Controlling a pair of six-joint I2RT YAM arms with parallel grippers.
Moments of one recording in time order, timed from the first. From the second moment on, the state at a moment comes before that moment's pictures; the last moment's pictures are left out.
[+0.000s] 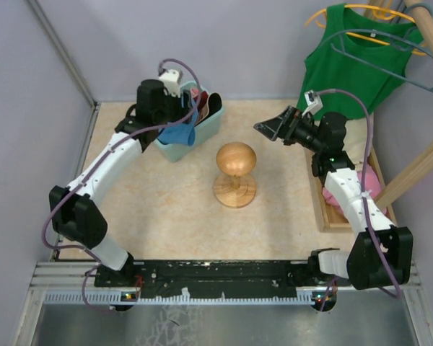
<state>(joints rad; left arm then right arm) -0.44 1.62 1.47 -0.23 -0.04 -0.05 0.11 1.24 0.94 0.21 -0.68 0.72</state>
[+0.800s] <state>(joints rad) -0.07 1.80 1.53 -0.42 0.44 -0.29 0.13 1.24 0.94 0.21 -0.67 0.71</state>
